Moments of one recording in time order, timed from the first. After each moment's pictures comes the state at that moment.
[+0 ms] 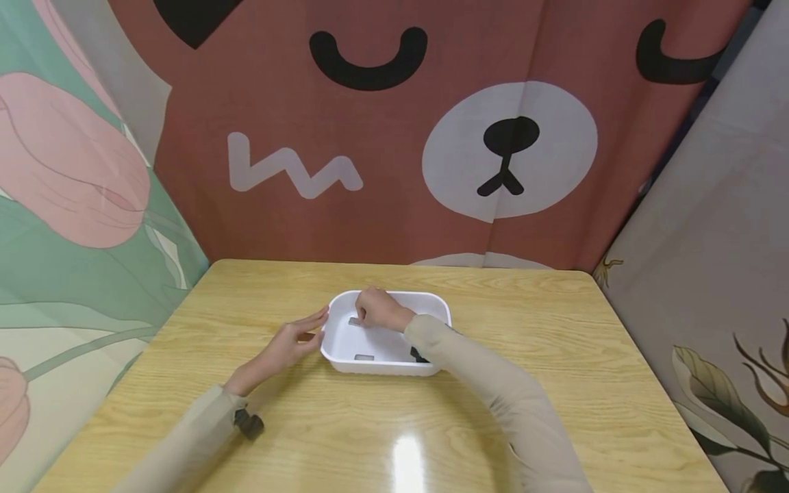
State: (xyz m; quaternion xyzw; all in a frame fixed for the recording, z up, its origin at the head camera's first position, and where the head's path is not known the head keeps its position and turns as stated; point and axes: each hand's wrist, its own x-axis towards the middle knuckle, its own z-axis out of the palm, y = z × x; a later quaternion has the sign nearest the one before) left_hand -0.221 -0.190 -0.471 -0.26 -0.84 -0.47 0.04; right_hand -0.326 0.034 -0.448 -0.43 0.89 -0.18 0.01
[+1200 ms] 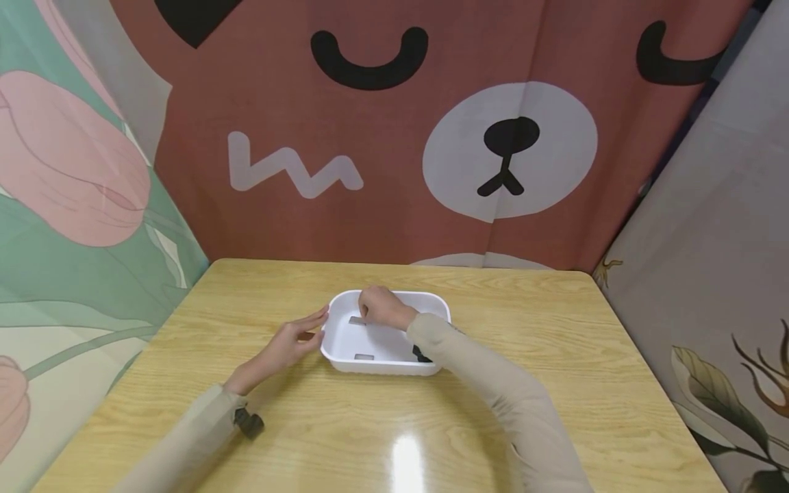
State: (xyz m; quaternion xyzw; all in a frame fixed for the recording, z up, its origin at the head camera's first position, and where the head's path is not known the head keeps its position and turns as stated) left_hand -0.221 -0.190 -0.468 -0.26 -0.84 -0.47 0.04; right_hand -0.325 0.039 -0.439 -0.43 0.88 -0.20 0.02
